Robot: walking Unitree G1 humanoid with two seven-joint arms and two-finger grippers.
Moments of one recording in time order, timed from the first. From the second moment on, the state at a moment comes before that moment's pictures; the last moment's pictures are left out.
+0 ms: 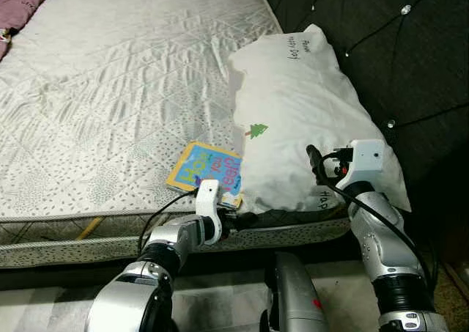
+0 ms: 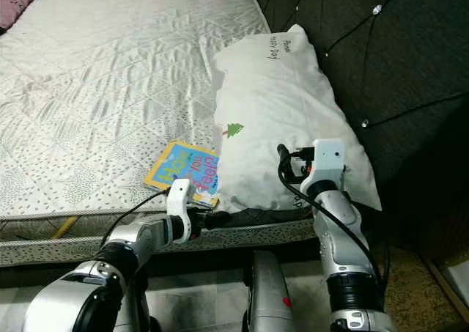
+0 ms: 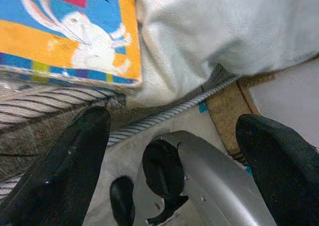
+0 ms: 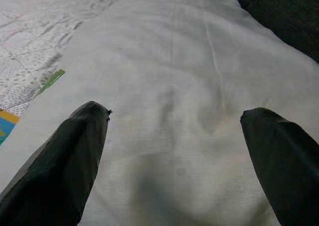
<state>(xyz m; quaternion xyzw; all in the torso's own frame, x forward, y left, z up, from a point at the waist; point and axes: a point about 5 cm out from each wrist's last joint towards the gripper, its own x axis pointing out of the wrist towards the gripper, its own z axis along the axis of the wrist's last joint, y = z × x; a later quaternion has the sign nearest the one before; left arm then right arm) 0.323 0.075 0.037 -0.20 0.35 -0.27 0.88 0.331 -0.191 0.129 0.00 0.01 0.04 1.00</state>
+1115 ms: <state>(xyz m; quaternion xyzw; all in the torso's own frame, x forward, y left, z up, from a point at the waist) 0.350 0.122 0.057 -0.23 0.26 -0.15 0.92 0.329 -0.194 0.131 -0.01 0.01 0.04 1.00</state>
